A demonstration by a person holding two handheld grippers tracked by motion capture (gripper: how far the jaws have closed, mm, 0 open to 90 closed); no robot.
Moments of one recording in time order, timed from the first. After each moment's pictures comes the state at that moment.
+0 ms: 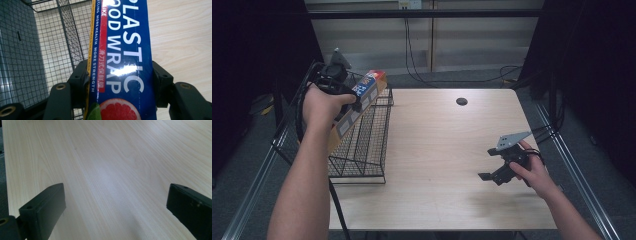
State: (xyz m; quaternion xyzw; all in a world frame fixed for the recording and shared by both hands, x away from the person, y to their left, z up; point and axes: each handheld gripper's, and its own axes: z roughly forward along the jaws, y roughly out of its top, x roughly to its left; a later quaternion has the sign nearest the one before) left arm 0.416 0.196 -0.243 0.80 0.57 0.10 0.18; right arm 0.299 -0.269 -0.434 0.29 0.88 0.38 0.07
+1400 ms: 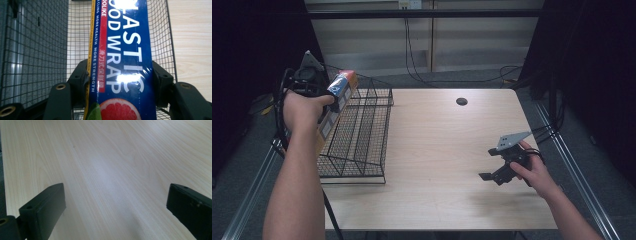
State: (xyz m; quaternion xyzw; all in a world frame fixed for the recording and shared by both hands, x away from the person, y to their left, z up) left arm 0.412 0.244 -0.248 0.73 0.65 0.14 0.16; right arm 0.299 -0.271 -0.435 0.29 0.88 0.37 0.07
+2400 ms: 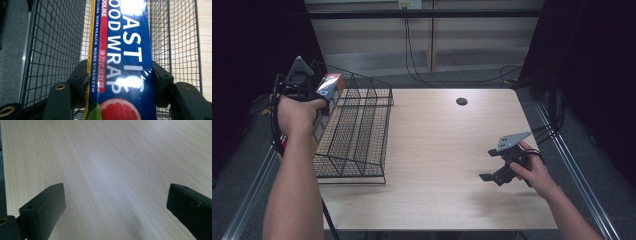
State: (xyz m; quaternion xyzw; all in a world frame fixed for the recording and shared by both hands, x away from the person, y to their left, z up) left arm 0.411 0.264 -0.260 0.70 0.68 0.15 0.15; right arm 0.299 -0.271 -0.437 0.28 0.88 0.37 0.07
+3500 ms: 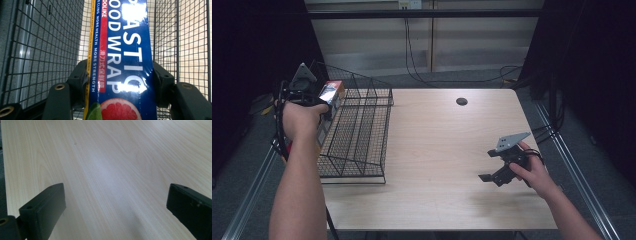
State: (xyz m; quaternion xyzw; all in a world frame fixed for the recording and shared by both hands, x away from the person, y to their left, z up) left arm 0.414 0.264 -0.278 0.70 0.69 0.14 0.13; right arm 0.299 -0.269 -0.438 0.28 0.88 0.37 0.07
